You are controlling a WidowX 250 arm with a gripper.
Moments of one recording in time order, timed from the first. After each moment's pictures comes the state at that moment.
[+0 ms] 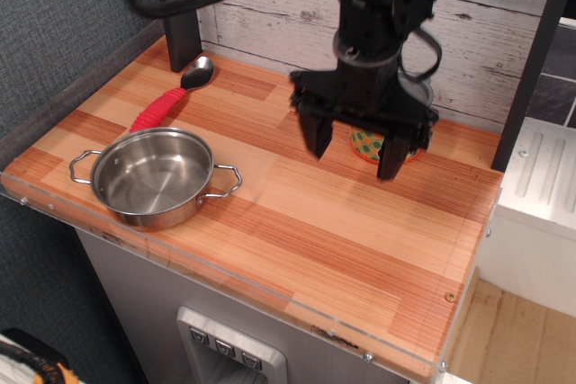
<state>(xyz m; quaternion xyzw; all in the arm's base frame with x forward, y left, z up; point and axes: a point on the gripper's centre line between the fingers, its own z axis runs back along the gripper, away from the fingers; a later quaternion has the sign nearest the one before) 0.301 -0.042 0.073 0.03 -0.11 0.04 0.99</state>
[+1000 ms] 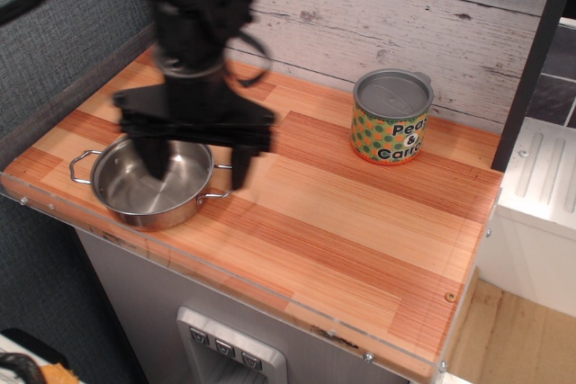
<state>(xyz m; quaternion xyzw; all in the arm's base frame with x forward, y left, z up) 0.227 0.060 0.084 0.07 -0.10 0.22 0.97</state>
